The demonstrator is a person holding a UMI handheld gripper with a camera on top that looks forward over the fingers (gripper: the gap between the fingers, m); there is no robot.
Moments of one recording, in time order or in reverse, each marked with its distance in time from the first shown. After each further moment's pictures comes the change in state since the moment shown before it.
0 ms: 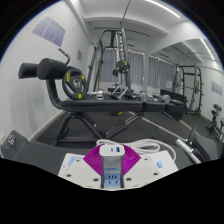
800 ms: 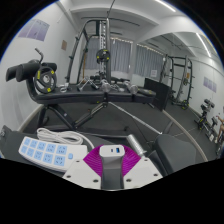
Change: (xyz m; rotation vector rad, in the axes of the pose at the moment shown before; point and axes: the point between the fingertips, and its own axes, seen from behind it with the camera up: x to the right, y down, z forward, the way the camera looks) arm 0.244 0.002 -0.054 -0.154 0.130 -0.002
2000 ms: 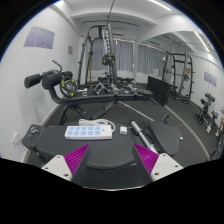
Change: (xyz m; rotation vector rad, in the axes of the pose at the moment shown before) arm -0.043 0.012 -0.314 -0.033 -0.080 0.047
